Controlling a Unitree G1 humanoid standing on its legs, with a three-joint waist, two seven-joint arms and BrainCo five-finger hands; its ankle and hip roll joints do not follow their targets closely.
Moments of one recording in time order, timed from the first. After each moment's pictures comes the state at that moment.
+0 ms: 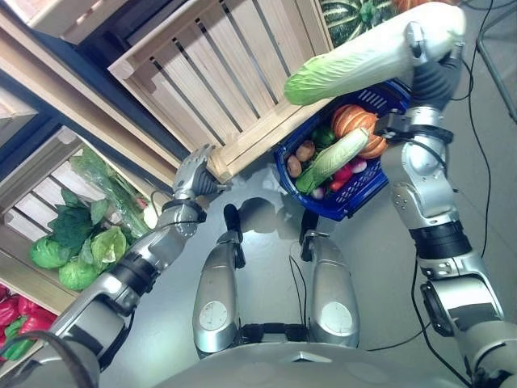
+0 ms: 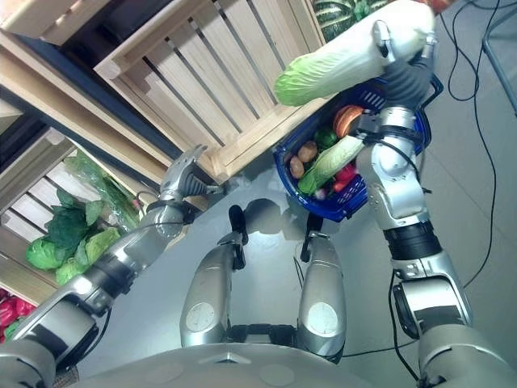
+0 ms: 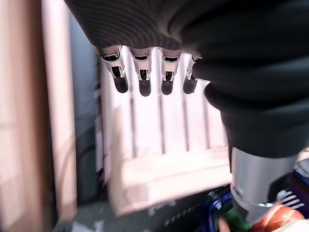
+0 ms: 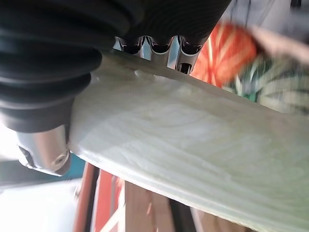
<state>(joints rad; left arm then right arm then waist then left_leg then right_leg) -0.37 0.56 -0.57 0.30 0.22 0.18 0.42 -0.52 -0.54 0.10 0.01 0.48 -0.23 -0.55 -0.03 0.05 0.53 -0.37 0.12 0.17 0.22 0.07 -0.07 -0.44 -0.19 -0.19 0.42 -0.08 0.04</state>
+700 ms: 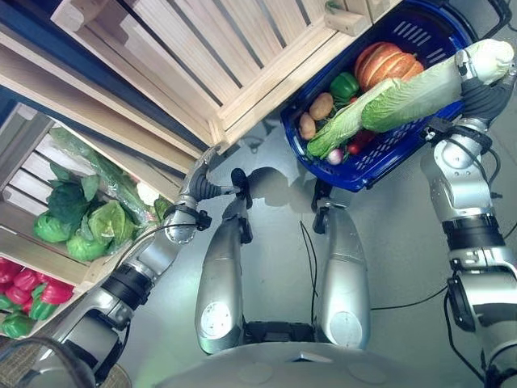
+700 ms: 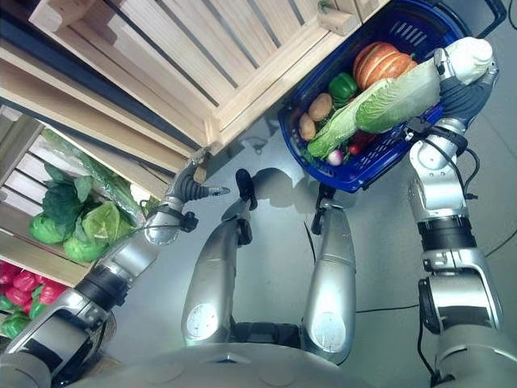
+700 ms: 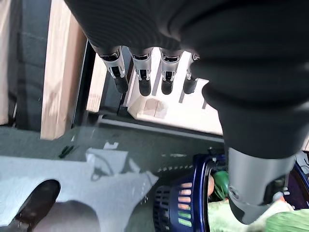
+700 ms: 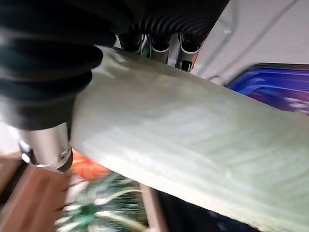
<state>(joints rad) -0.33 0.60 -0.59 0.19 -0.02 -0.01 0.36 -0.69 -0.65 0.08 0.53 0.46 -0.13 -0.66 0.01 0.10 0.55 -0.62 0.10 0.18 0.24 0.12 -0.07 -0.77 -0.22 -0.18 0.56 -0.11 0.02</state>
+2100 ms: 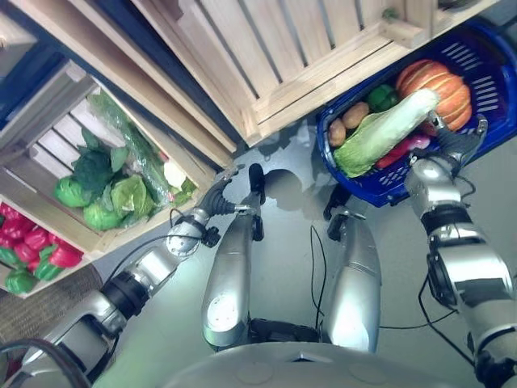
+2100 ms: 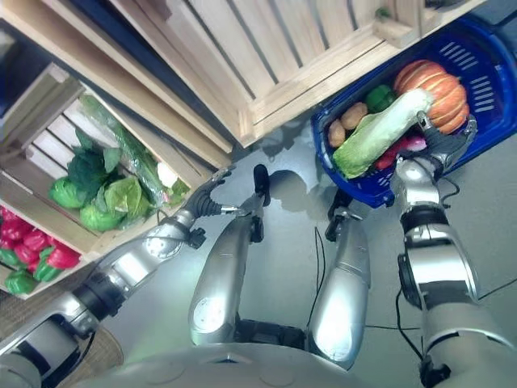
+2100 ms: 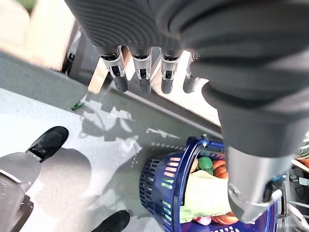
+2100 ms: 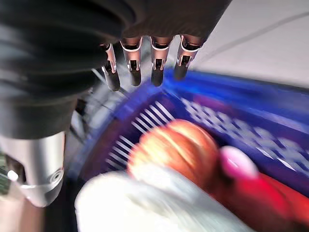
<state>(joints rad) -0.23 0.64 -0.68 0.19 -0.21 -0.16 0.25 -0.64 -0.57 0.12 0.86 0.37 -0.20 -0.85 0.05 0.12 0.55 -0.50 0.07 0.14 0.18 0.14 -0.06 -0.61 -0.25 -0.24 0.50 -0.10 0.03</state>
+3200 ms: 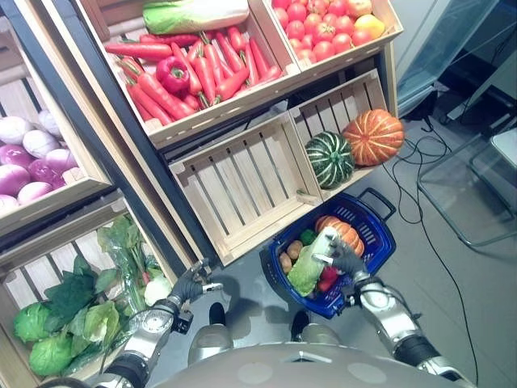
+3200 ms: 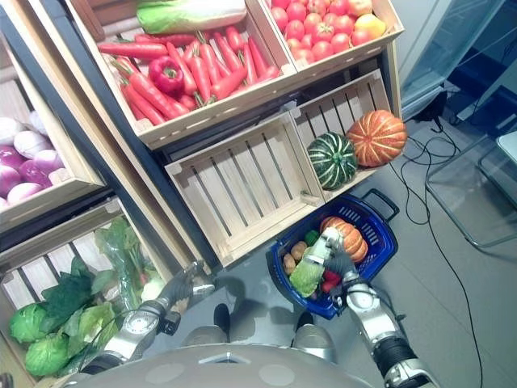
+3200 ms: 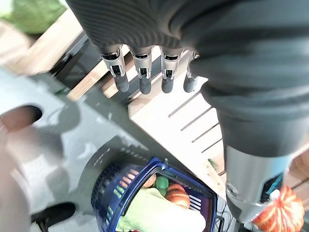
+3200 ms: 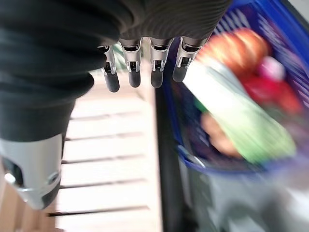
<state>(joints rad) 0.10 0.35 -0.33 0.80 -0.23 -0.22 -0.14 0.04 -0.31 0.34 0.70 0.19 -0.08 0.00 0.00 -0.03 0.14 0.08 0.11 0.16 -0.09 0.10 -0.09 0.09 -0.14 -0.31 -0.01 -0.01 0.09</state>
